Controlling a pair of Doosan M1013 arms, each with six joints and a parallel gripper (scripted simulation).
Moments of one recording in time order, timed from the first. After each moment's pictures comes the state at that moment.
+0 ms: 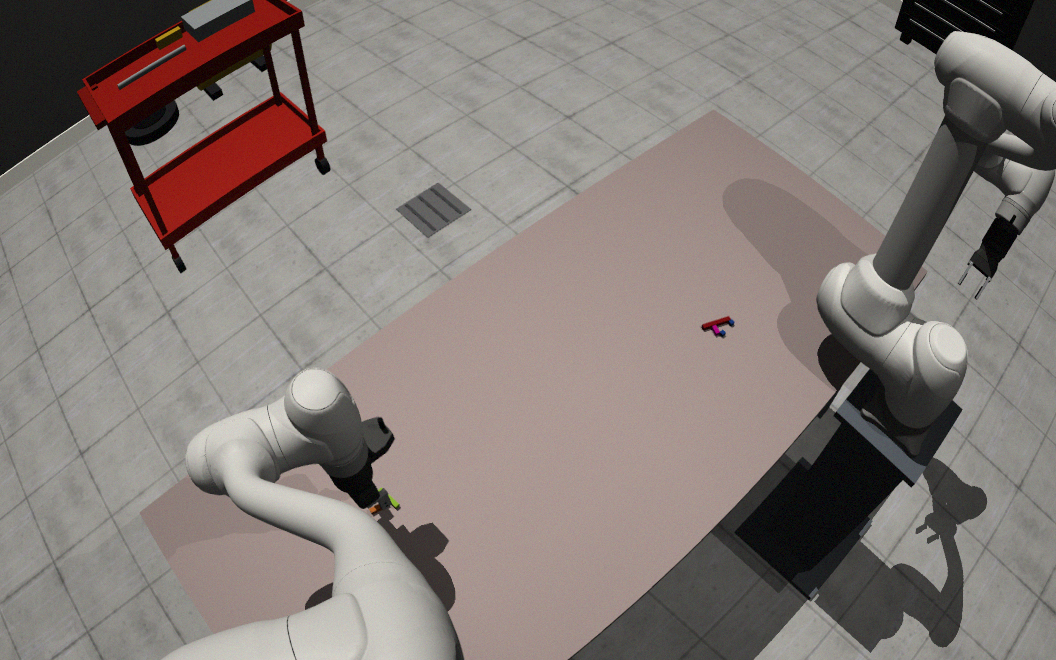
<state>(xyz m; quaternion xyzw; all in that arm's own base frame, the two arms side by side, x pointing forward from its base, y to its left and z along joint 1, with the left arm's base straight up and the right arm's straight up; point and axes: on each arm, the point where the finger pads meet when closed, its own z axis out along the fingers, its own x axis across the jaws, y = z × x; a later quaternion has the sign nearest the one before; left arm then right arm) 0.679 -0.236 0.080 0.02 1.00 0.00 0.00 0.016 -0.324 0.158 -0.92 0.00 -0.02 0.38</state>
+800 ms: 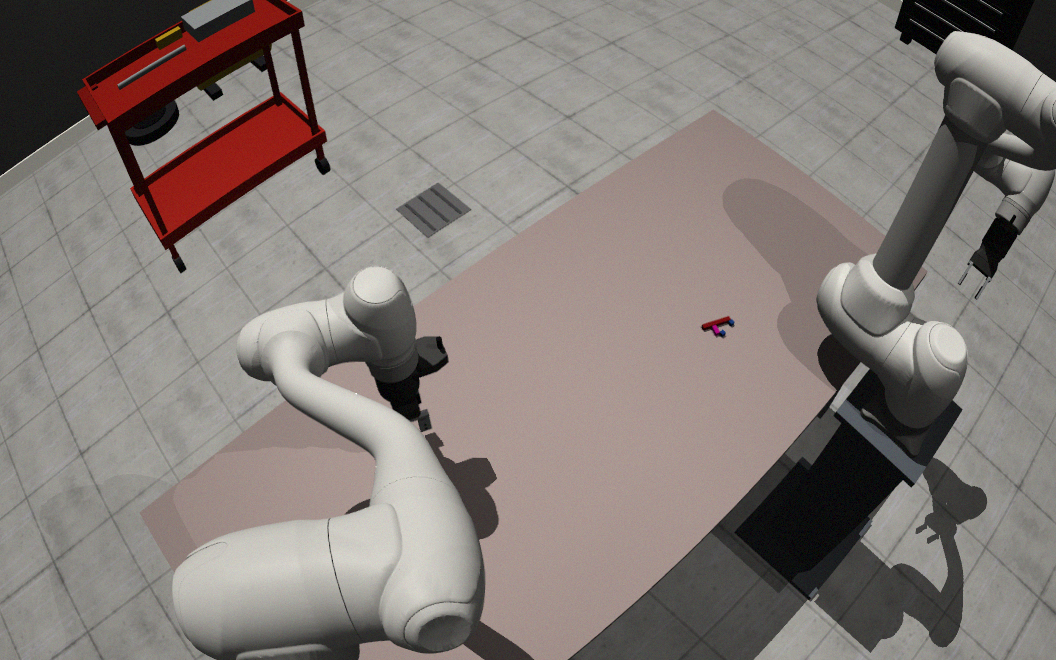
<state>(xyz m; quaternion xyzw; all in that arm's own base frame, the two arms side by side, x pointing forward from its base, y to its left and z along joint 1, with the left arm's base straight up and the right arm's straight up) 0.741 -0.404 0.095 0.19 0.98 0.00 0.00 0.016 -0.324 0.158 -0.92 0.00 -0.02 0.38</state>
